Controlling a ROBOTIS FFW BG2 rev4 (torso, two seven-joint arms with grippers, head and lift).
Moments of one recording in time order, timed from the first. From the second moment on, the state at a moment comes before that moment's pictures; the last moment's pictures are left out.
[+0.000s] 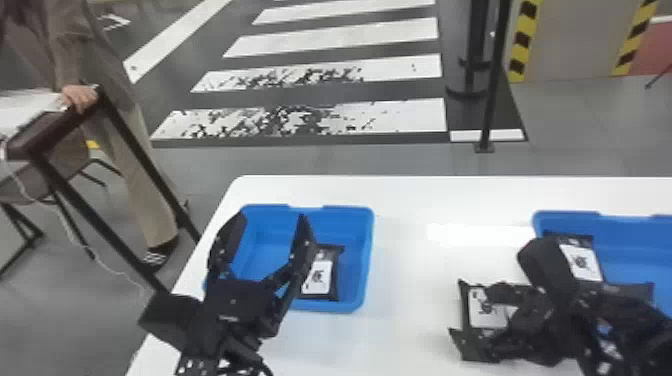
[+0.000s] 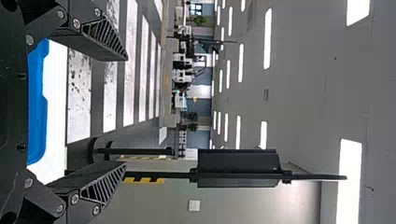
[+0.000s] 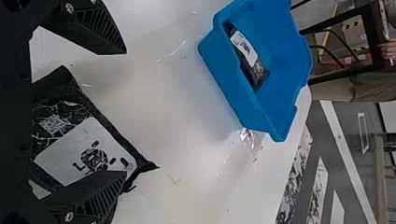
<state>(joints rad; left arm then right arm) 0.62 0.00 0.06 -2.14 0.05 -0.20 -0.06 0.00 -0.34 0.38 -1.80 -0.02 0.76 0.66</state>
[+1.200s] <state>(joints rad) 0.62 0.00 0.05 -2.12 0.06 -0.20 -0.06 -0.05 -0.35 0.46 -1.87 0.11 1.01 0.62</state>
